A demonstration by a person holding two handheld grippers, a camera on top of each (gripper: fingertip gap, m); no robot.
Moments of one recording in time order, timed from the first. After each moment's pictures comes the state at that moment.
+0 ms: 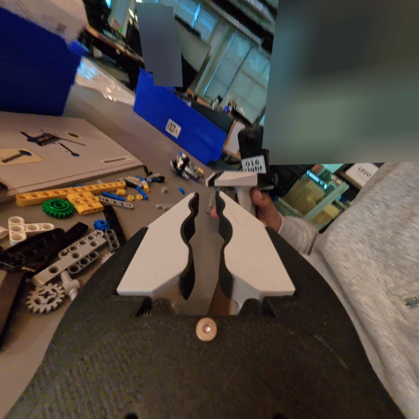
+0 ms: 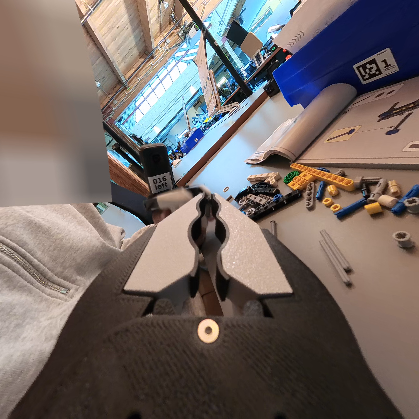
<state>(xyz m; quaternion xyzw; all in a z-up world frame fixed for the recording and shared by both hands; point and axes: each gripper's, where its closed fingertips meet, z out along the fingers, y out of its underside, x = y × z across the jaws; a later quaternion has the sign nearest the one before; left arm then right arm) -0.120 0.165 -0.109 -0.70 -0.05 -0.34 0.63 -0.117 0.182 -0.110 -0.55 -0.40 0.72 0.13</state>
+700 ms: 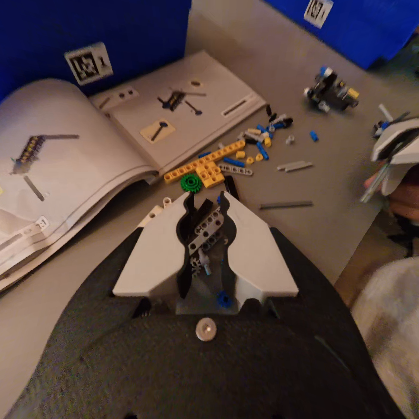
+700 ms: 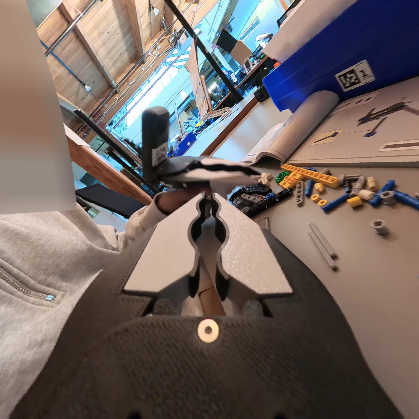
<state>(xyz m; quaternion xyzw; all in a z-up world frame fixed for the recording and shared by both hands) -0.202 0.187 -0.175 -0.89 -0.05 -0.06 0.45 -0.108 0.190 -0.109 -0.57 -0.39 0.71 0.15</state>
